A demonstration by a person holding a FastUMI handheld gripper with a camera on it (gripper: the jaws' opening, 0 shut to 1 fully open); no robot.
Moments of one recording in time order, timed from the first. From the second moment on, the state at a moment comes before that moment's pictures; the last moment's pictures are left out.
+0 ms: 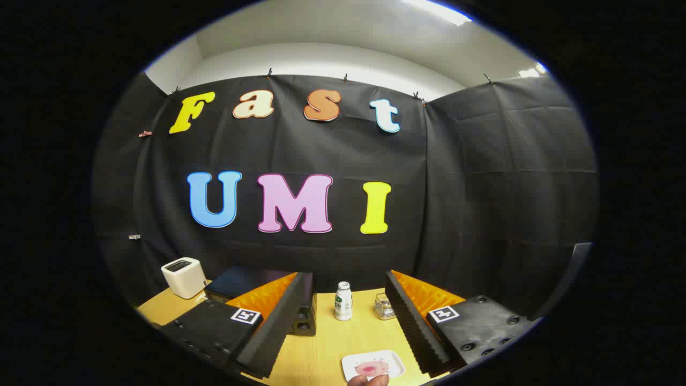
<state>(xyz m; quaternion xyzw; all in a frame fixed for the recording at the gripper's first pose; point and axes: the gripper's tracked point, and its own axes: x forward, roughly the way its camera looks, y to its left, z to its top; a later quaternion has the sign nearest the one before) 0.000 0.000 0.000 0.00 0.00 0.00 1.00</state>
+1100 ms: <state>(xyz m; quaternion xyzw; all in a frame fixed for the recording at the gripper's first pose) 0.005 0.007 -0.010 -0.01 0.01 0.00 1.00</state>
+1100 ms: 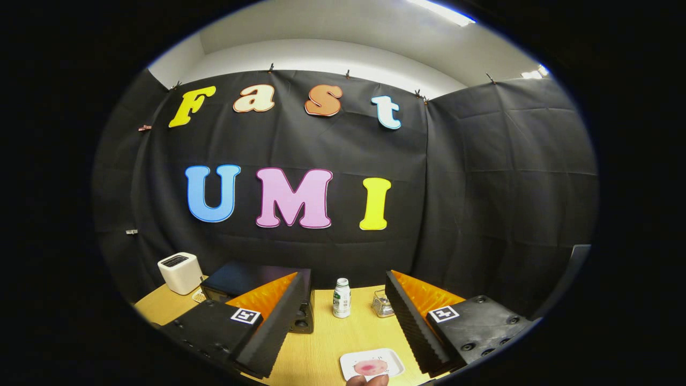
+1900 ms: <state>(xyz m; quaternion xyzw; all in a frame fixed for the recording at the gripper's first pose) 0.058 0.203 -0.079 0.03 0.08 0.09 0.99</state>
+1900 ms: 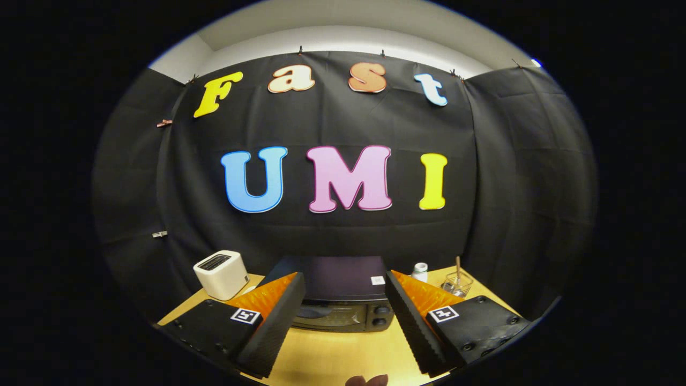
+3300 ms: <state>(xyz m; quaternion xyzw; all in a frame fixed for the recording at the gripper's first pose) 0.129 0.289 -0.268 0.00 0.27 0.05 0.96</state>
